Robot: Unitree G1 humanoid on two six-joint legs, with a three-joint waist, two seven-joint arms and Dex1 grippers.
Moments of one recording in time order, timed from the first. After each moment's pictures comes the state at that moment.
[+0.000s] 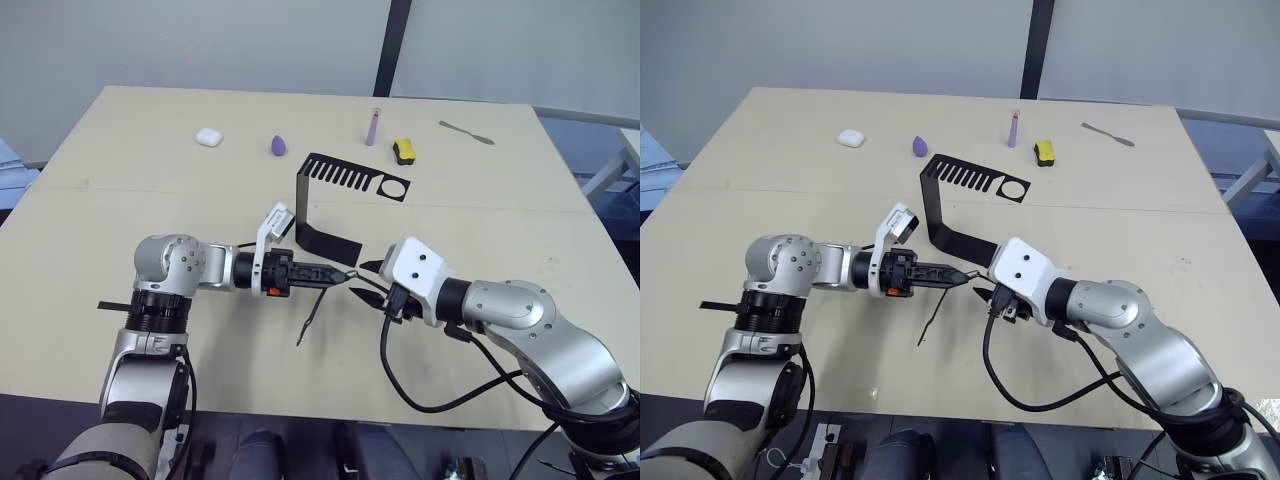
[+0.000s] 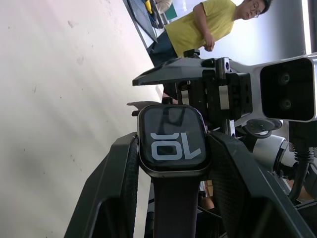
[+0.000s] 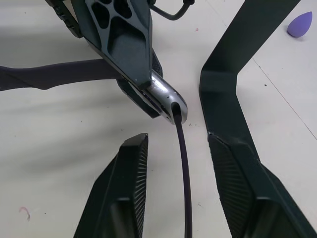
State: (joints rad) left arm -0.81 0.39 0.02 0.21 -0.76 1.49 -0.95; right arm -0.41 -0.70 0.22 -0.73 0.29 0.90 0.62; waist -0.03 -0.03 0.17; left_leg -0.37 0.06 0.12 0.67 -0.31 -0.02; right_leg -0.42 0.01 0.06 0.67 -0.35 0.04
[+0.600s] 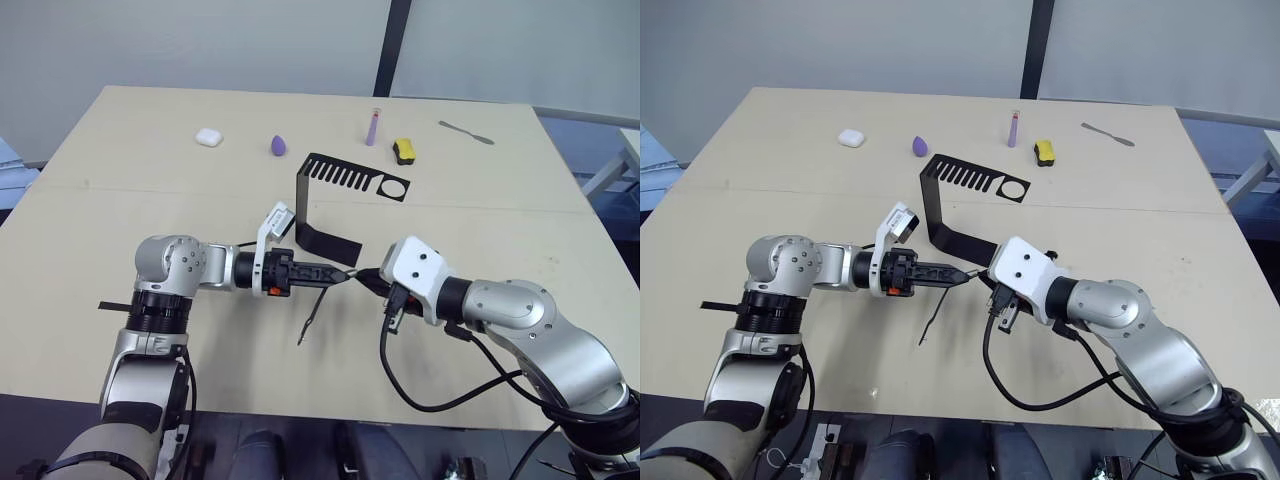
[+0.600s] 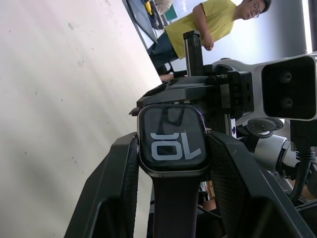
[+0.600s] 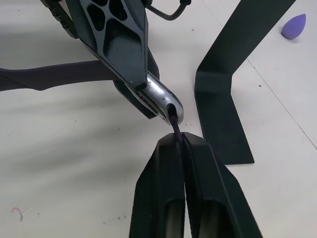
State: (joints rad) left arm -0.81 0.39 0.02 0.21 -0.76 1.47 -0.95; right arm -0.41 -0.69 0.22 -0.73 0.27 0.89 0.62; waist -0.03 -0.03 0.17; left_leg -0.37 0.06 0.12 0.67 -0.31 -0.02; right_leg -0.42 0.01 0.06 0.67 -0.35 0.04
